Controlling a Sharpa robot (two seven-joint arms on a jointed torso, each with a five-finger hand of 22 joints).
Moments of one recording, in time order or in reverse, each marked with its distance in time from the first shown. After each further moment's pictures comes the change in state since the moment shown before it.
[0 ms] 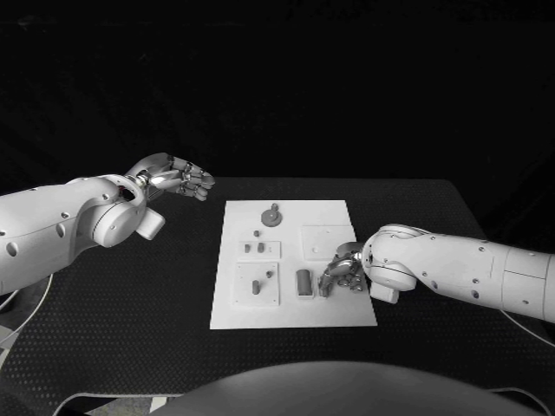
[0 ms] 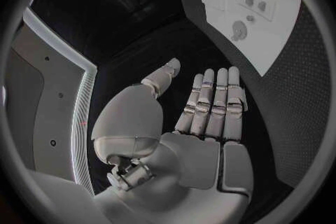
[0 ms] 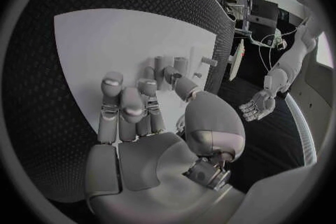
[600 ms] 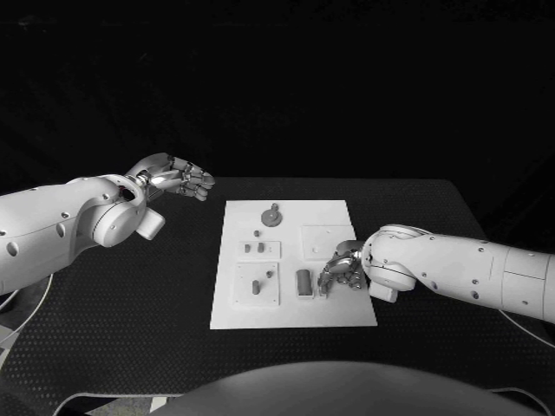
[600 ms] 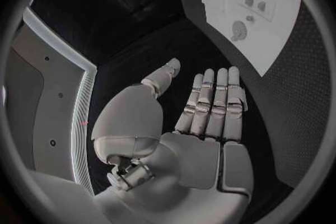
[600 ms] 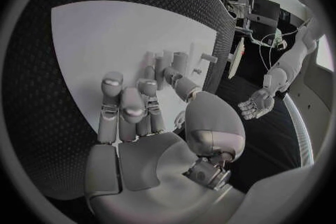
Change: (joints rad) left arm 0.000 0.000 0.000 -0.001 0.000 0.003 -0.001; left_hand 0.000 0.000 0.000 0.000 0.000 0.000 0.000 0.000 -0.001 0.000 0.000 0.000 0.000 0.000 0.000 0.000 0.001 -0.001 0.000 0.000 0.000 0.000; right arm 0.000 0.002 0.000 -0.001 -0.016 -0.030 0.012; right_hand -0.003 -0.004 0.004 0.004 0.002 0.007 0.000 0.000 -0.003 0.000 0.000 0.000 0.000 0.001 -0.005 0.000 0.000 0.000 0.004 -0.004 0.000 0.000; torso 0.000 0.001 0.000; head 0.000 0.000
